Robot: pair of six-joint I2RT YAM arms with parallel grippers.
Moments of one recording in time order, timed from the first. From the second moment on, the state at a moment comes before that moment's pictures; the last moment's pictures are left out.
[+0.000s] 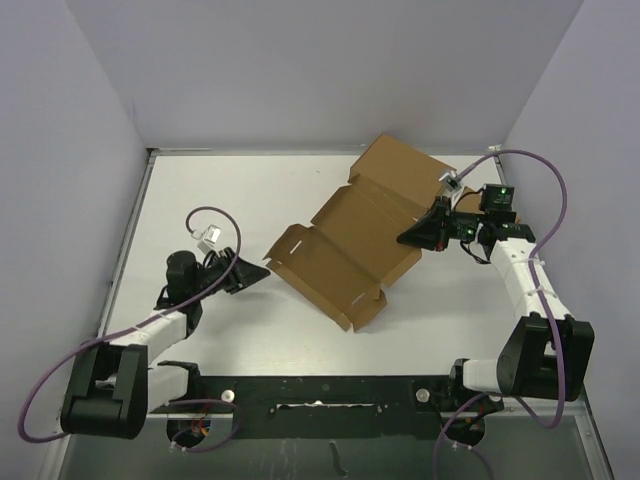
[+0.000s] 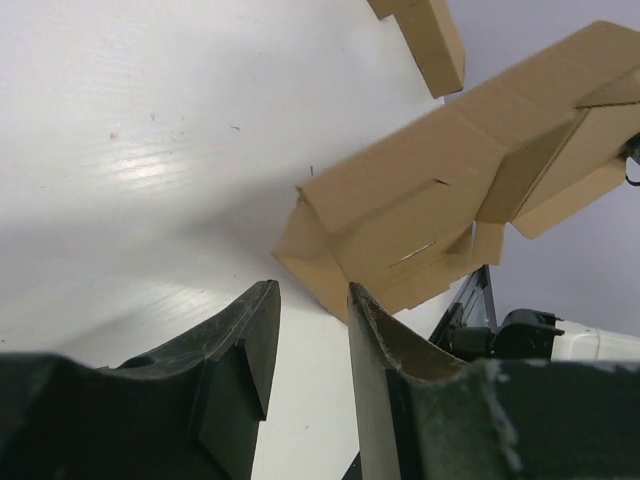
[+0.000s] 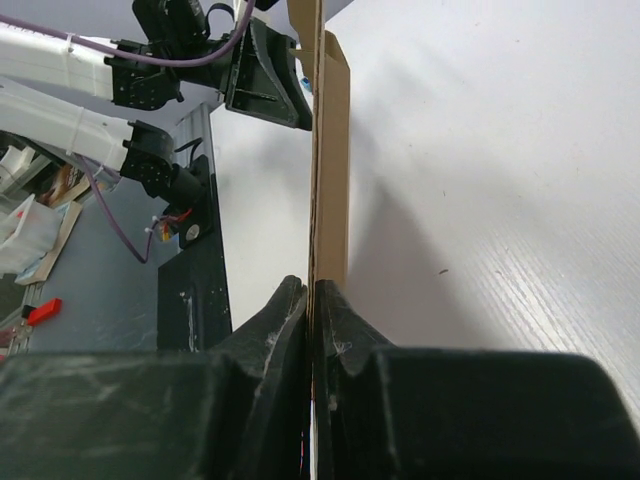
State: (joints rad) left arm -0.11 1.21 0.29 0.55 0.73 -0.83; right arm -0.10 1.32 0.99 -0.42 -1.41 -0.19
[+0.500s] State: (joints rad) left arm -0.09 1.00 0.23 0.88 0.73 -0.88; right arm -0.26 1.30 1.39 -0.73 -1.50 -0.34
